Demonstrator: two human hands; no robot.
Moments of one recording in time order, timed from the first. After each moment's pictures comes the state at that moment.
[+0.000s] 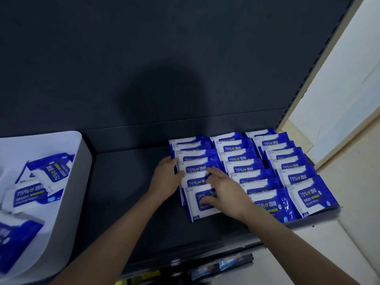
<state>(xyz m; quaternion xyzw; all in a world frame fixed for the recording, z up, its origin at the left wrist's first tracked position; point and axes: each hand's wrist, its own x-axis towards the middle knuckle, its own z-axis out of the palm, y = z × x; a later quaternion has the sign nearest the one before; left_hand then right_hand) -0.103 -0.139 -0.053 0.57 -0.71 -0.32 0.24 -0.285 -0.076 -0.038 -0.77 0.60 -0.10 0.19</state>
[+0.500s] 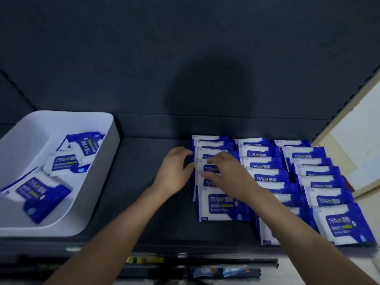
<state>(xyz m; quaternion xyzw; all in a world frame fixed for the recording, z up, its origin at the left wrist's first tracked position) -0.087 -0.122 -0.033 0.61 -0.71 -0.22 0.29 -0.264 -0.123 -0.014 -0.81 0.54 -0.13 0.18</state>
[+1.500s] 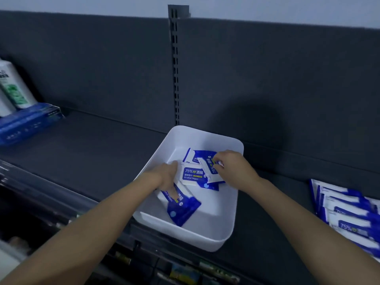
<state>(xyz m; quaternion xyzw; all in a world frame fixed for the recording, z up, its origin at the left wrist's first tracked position) 0.252 -0.085 0.012 0.75 -0.60 -0.25 -0.09 0.057 -0.153 0.028 -0.88 0.45 -0.09 0.15</state>
